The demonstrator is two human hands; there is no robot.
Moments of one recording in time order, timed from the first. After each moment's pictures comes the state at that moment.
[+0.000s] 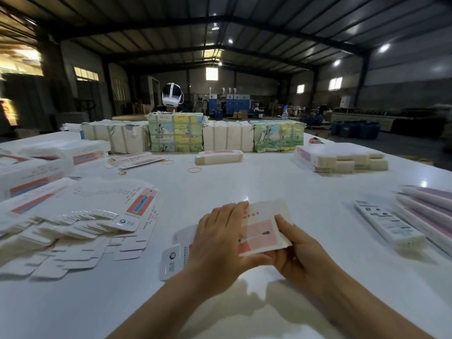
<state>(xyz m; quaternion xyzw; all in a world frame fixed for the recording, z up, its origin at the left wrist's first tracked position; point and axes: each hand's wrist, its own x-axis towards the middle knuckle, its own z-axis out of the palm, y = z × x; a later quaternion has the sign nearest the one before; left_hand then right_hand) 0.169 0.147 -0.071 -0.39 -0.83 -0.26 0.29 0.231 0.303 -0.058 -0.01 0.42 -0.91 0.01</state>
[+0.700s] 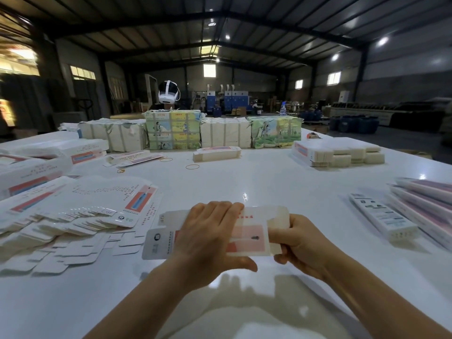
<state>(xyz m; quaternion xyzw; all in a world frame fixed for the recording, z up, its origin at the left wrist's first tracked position) 0.177 0.130 -0.059 -0.43 -0.82 -0.11 0.35 0.244 0.313 -0.044 -0.03 0.70 -0.71 -0.01</state>
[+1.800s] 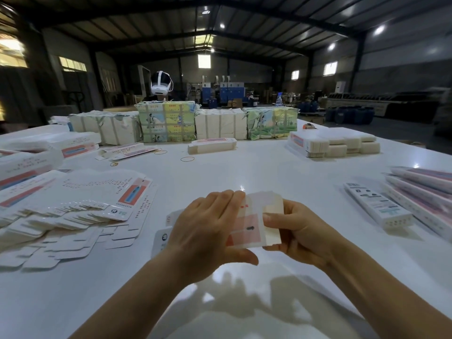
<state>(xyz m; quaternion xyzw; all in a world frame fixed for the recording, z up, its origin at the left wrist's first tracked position) 0.191 0.136 -0.040 -0.47 -0.80 -0.09 0.37 0.252 0.320 -0.030 -0.04 0.59 -0.81 0.04</state>
